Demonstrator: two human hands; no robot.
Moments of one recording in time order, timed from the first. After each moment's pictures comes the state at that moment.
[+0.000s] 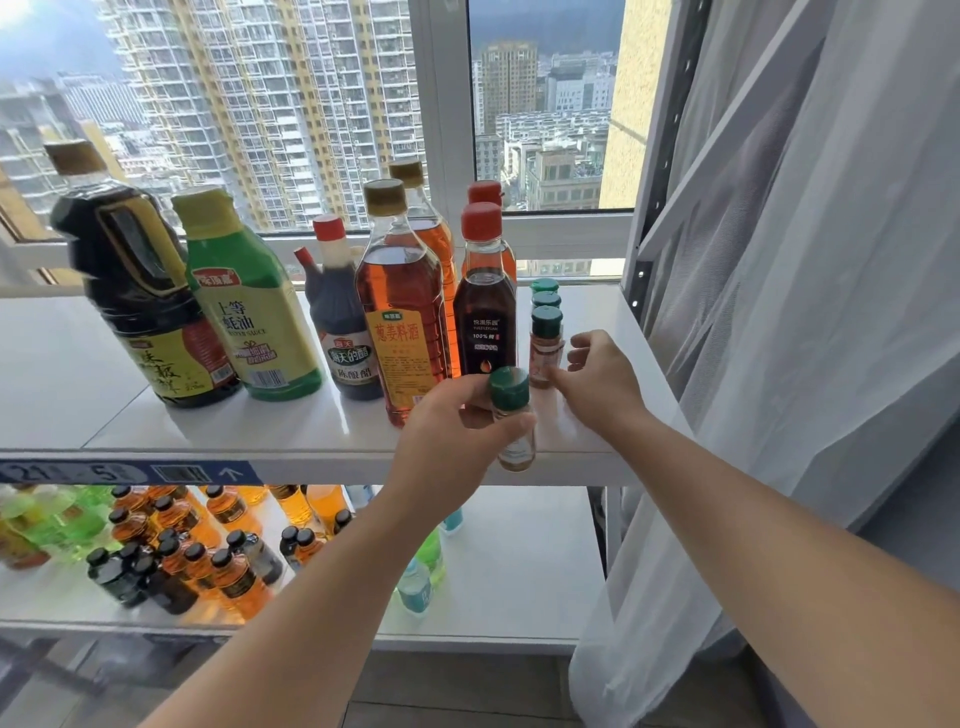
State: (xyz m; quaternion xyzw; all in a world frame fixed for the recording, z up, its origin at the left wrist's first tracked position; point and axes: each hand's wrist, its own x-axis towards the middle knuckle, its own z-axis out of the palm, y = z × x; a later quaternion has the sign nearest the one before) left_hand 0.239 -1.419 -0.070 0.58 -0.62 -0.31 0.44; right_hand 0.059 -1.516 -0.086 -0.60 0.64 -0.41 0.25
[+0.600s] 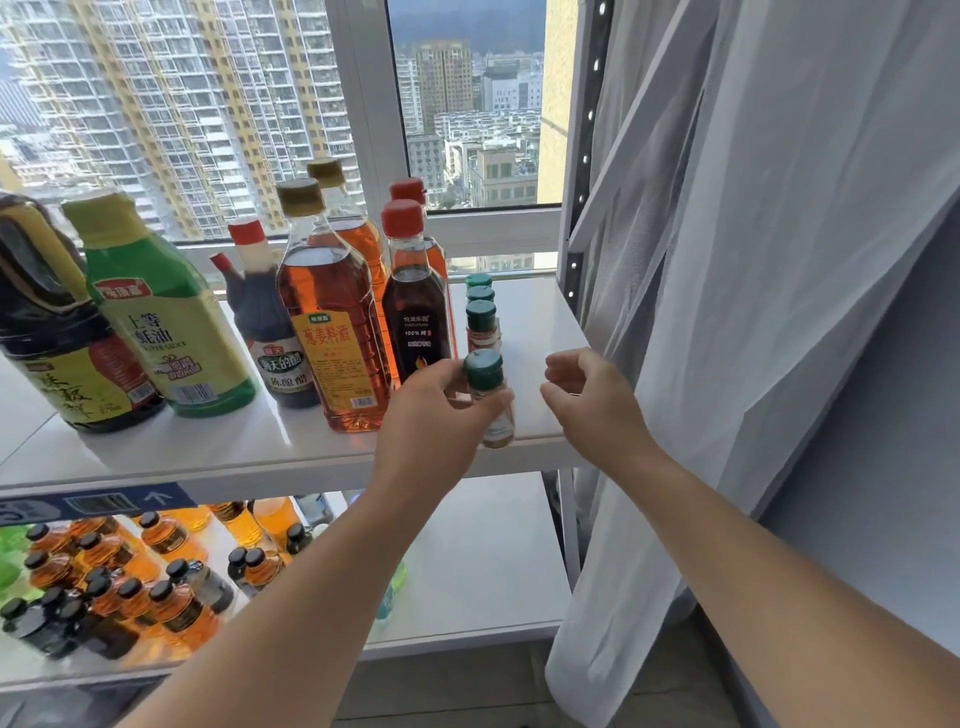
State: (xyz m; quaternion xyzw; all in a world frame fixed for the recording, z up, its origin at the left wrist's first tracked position) left_hand 0.198 -1.420 -0.062 0.58 -0.65 -0.24 0.42; right_hand 0.013 -1.450 -0.092 -0.59 0.61 -0.46 0.24
